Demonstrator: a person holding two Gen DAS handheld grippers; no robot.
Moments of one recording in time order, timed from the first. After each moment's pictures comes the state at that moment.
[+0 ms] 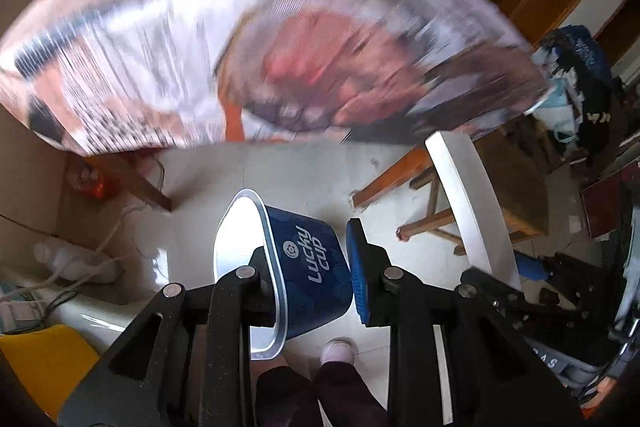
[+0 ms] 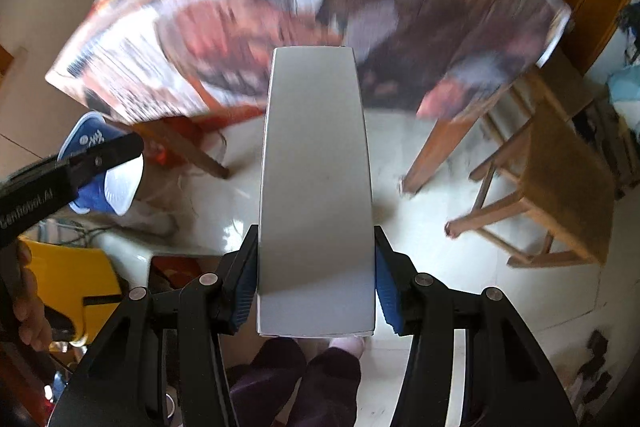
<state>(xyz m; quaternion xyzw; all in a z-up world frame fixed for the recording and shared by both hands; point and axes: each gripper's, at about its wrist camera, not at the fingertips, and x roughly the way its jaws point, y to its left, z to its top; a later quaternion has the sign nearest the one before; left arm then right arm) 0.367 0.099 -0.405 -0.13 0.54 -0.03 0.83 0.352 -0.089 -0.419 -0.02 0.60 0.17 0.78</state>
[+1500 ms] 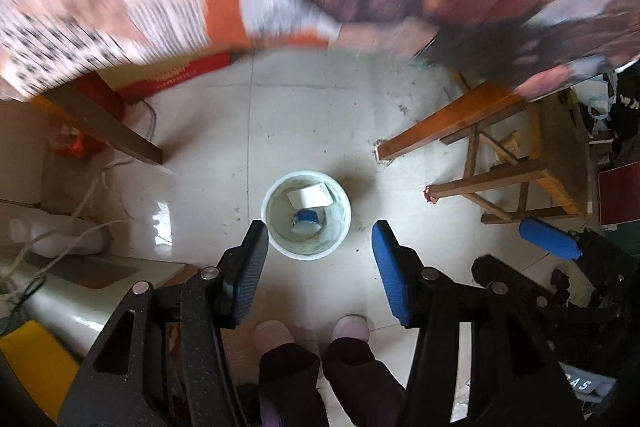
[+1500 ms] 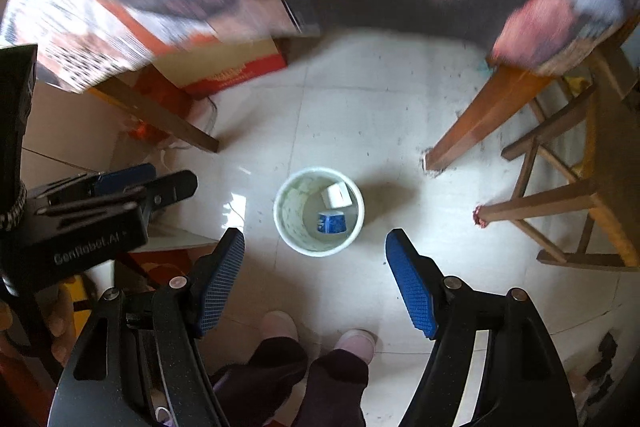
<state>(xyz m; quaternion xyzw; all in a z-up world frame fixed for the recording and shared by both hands) 0.397 0.106 -0.513 -0.12 0.62 -0.02 0.78 0.387 -0.063 -0.486 -0.03 0.62 0.18 0.76</state>
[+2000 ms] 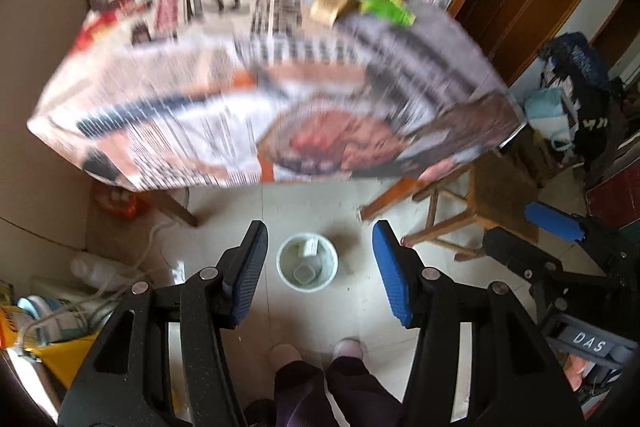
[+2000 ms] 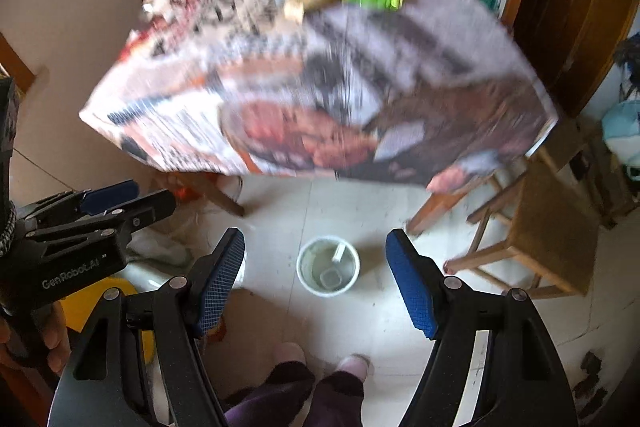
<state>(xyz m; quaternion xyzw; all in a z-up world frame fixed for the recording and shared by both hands) 0.353 0.123 -0.265 -0.10 0.51 -0.02 0.85 0.361 -0.053 -0.260 -0.03 0.52 0.18 0.84</state>
